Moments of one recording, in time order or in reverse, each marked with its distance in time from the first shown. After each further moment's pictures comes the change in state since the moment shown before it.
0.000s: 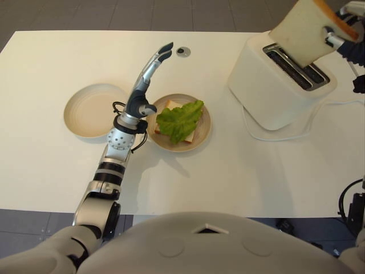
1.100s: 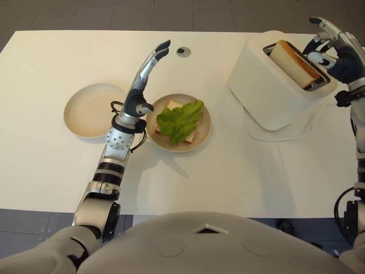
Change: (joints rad) left arm 0.006 0.003 0.005 -0.025 -0.028 0.006 -0.011; right arm 0.140 0.004 0.046 -0.032 0.054 0.067 0.213
